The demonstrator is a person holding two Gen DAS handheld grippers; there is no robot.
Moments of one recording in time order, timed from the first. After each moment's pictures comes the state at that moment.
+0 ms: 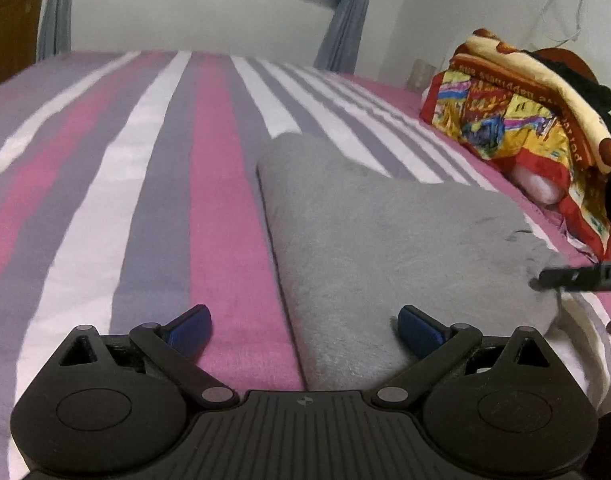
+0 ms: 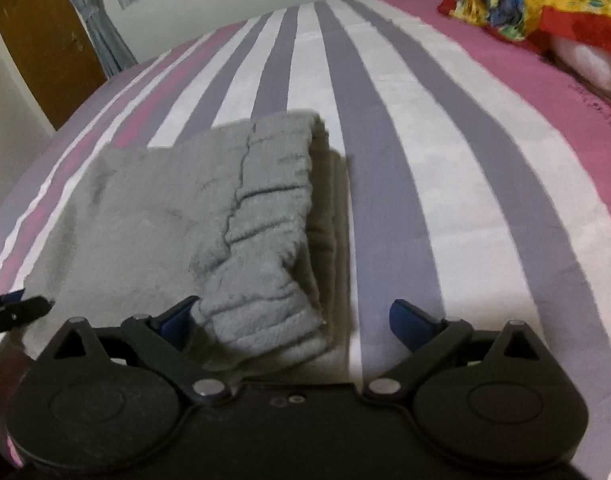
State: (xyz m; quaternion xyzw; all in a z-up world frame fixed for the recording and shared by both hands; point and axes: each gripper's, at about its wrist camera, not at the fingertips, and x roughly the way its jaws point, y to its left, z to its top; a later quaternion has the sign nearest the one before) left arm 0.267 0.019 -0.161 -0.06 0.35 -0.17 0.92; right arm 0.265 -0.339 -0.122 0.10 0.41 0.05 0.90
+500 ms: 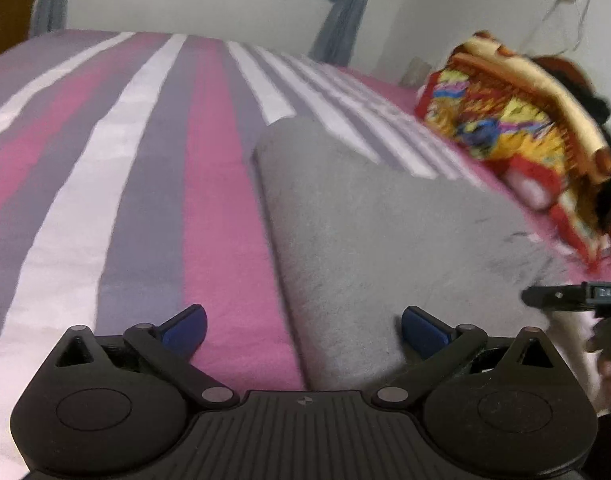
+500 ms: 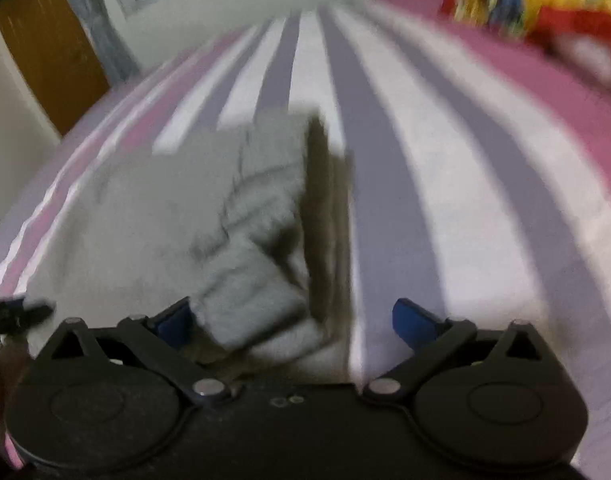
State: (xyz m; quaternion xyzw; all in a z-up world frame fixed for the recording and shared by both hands) left arm 0.281 0.028 -0.173 -0.11 0.36 -0.21 0.90; right arm 0.267 -0.348 -0.143 0.13 0.43 0.07 0.89
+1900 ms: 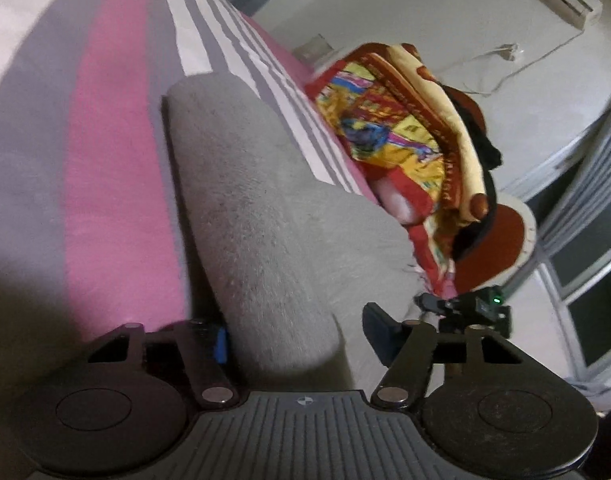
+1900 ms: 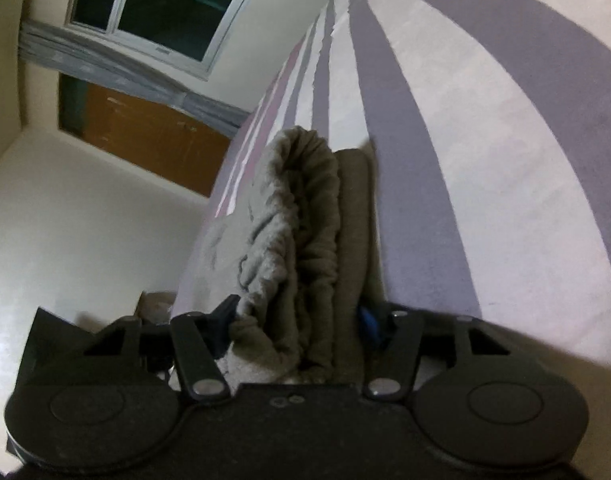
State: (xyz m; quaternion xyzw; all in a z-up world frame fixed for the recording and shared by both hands) left arm 0.367 0.048 -0.232 -0.29 0.40 -0.42 0.76; right arm 0.309 -0.442 -0.188 0.40 0.40 0.28 0.78
